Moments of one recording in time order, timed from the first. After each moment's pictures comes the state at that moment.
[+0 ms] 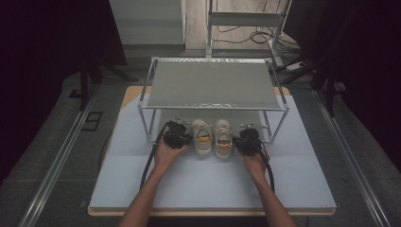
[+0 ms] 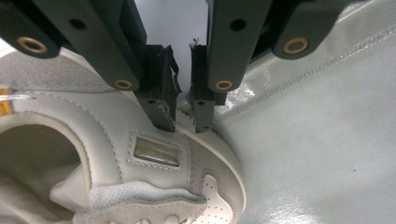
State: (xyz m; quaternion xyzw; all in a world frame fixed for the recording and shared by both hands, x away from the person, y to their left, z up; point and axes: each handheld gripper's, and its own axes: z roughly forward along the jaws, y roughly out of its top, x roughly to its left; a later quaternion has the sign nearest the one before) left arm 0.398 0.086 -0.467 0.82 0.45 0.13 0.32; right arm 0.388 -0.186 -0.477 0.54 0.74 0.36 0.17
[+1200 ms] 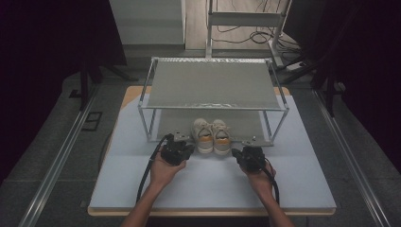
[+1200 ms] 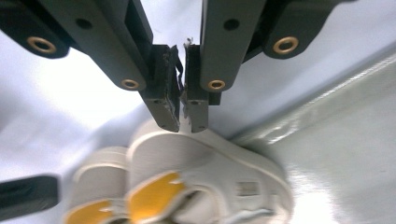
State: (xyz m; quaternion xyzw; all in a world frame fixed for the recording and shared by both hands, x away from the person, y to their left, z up) left arm 0.327 0.079 -0.447 0.82 0.42 0.13 0.37; right arm 0.323 -0.191 -0.468 0.46 0.77 0.40 0.17
